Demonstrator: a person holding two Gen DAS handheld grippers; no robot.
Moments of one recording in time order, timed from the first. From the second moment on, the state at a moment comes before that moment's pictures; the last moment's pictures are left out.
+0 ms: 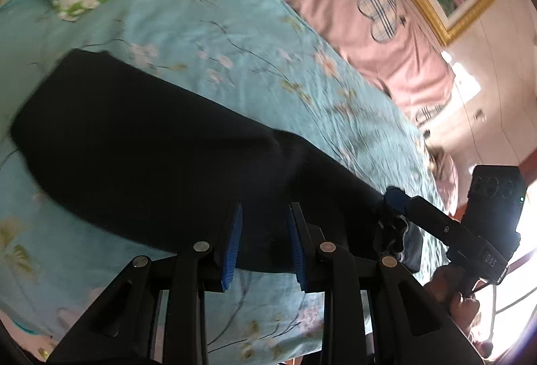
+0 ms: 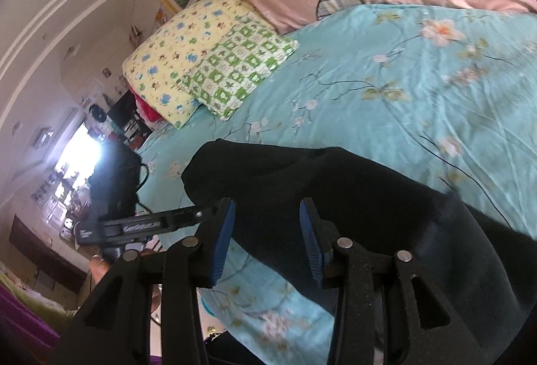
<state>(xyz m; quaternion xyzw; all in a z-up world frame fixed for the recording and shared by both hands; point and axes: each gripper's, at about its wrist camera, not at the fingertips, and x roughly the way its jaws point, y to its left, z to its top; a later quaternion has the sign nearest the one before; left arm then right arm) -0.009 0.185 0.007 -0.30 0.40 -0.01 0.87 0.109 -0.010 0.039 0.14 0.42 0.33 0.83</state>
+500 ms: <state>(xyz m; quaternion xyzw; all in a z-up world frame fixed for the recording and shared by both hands) -0.068 0.248 0.000 -0.34 0.38 0.09 0.86 0.164 0.076 0.029 0.08 0.45 0.39 0.80</state>
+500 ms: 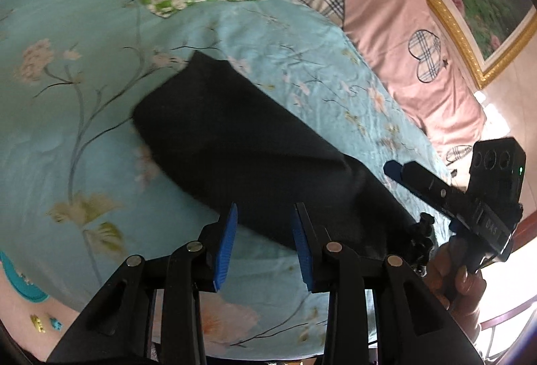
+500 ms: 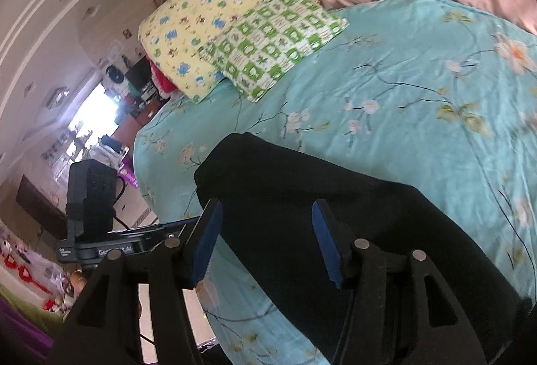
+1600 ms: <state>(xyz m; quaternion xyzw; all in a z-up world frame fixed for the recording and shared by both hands) -0.045 0.321 -0.044 -0.41 0.39 0.17 0.81 0.270 0.224 -0.033 -0.08 0.53 0.47 0.70</state>
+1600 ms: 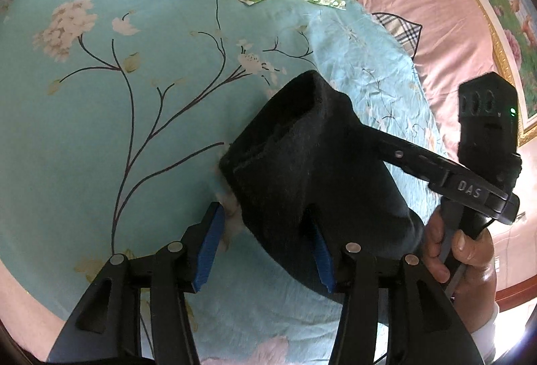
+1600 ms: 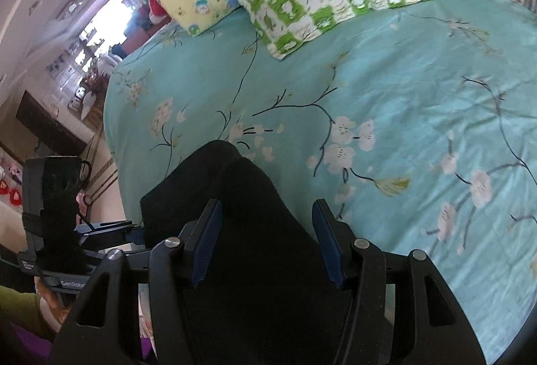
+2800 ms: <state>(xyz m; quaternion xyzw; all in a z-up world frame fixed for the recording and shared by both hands) -0.015 0.187 0.094 -0.26 0.31 0.06 0.91 0.220 0.100 0.078 0.07 0.42 0.48 0.77</state>
